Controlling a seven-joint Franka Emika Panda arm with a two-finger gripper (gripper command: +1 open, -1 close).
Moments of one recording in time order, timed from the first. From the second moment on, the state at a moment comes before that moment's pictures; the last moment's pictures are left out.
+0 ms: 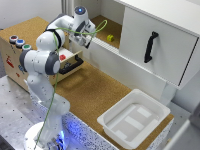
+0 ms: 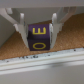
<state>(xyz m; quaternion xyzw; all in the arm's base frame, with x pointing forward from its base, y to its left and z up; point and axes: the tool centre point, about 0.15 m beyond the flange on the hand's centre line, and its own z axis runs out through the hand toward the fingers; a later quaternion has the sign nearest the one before) 0.569 0.247 0.510 -0.96 -0.03 -0.27 0.11</state>
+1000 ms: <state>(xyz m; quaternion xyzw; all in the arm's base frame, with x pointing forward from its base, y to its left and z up) 0.657 0.230 0.482 -0.97 0.02 -0.25 0.04</state>
